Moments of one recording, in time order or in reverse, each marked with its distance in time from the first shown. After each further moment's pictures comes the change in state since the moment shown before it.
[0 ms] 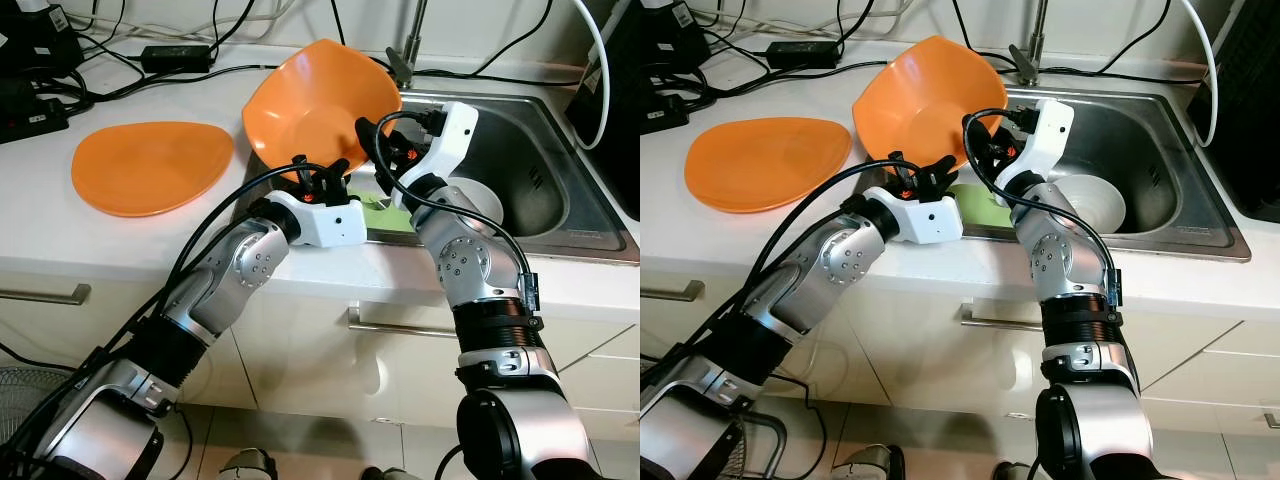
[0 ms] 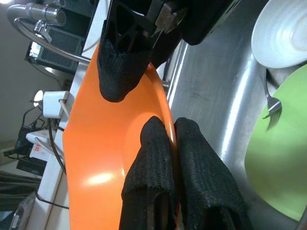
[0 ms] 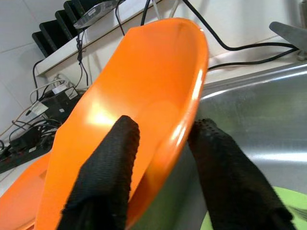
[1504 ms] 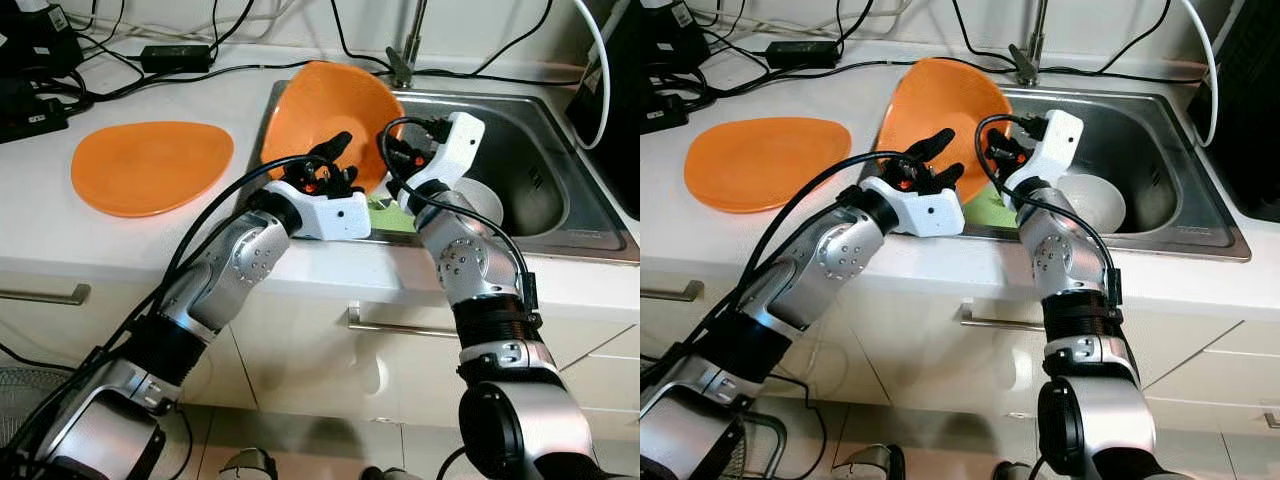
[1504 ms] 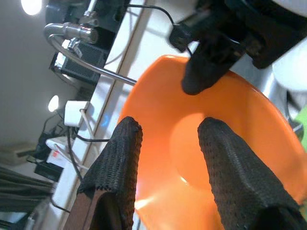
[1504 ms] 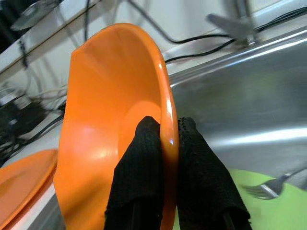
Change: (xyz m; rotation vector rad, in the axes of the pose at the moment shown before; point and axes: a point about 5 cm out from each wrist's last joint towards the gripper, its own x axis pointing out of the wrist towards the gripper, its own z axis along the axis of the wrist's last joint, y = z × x) left arm 0.001 0.015 0.011 -0.072 -0.060 0.083; right arm 0.000 -0.028 -0.003 0.023 -0.014 -0.207
